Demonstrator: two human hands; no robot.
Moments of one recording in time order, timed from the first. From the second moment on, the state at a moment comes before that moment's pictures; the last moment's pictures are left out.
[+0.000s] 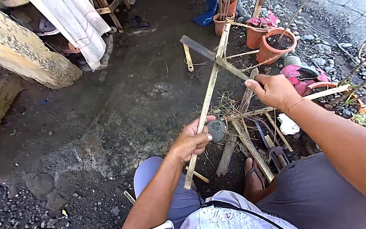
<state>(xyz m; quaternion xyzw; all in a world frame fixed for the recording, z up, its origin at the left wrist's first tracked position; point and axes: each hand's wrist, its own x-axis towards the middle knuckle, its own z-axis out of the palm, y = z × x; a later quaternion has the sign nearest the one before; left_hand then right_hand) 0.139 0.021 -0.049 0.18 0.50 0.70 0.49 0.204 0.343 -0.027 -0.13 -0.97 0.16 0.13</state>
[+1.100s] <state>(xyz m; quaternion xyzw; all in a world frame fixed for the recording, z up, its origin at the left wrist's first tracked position) 0.141 0.018 -0.050 0.18 0.47 0.69 0.52 0.203 0.330 -0.036 -0.06 -0.99 0.08 0.10</state>
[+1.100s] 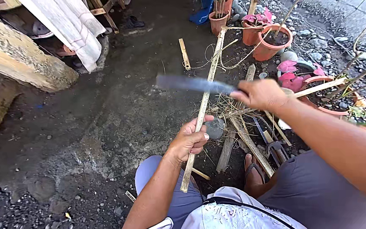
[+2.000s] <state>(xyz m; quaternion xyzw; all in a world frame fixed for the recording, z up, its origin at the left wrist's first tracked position) 0.140 0.042 -0.069 0.07 0.44 0.76 0.47 0.225 0.268 -0.044 0.03 -0.99 0.14 0.09</state>
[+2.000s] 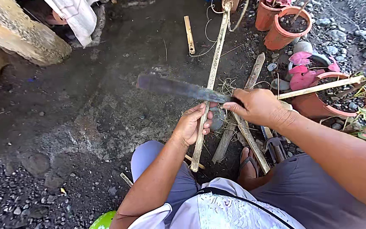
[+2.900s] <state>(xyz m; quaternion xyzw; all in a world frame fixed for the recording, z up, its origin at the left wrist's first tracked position) 0.155 0.040 -0.046 0.03 0.47 0.76 0.44 0.197 0.308 -0.059 0.17 -0.97 0.05 0.19</state>
